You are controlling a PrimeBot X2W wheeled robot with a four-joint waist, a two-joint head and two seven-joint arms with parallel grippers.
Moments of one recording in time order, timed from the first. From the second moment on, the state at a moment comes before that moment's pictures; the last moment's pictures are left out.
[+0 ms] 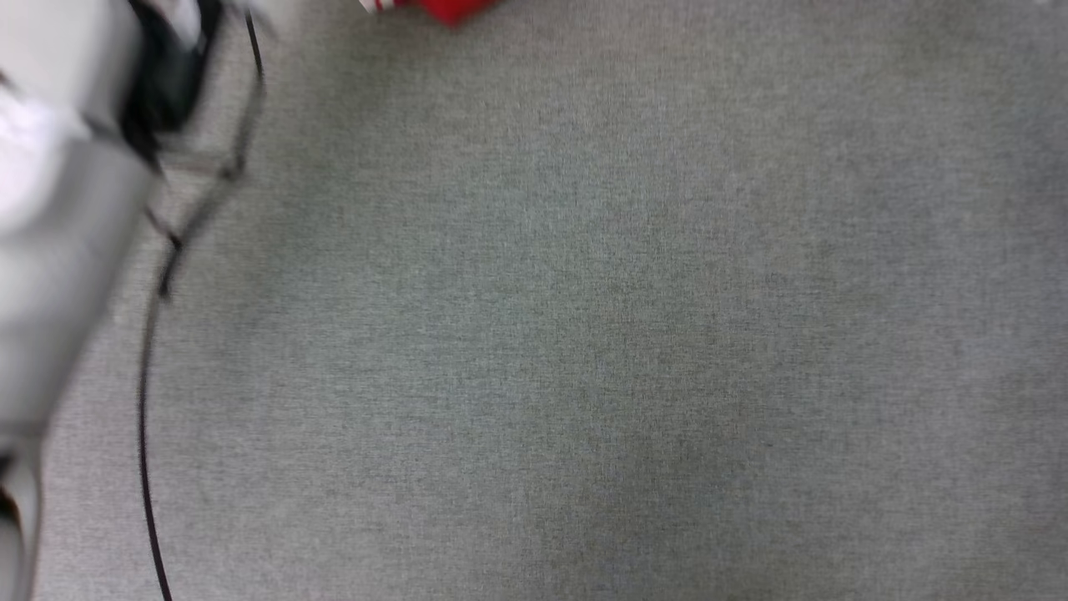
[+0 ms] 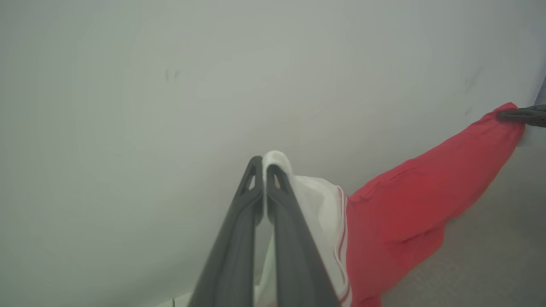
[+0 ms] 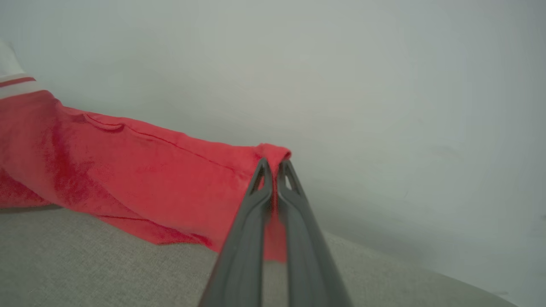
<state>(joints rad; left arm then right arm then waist) -1.32 0.53 -0.73 0.47 -0.73 -0.01 -0.24 -1.36 -0.48 0.56 0.74 0.57 0.13 0.02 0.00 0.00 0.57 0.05</state>
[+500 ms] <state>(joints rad) -0.71 0.63 -0.80 0.18 -0.77 0.13 -0.26 -0.89 -0.62 0.74 0.56 0.70 0.13 -0.03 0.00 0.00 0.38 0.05</state>
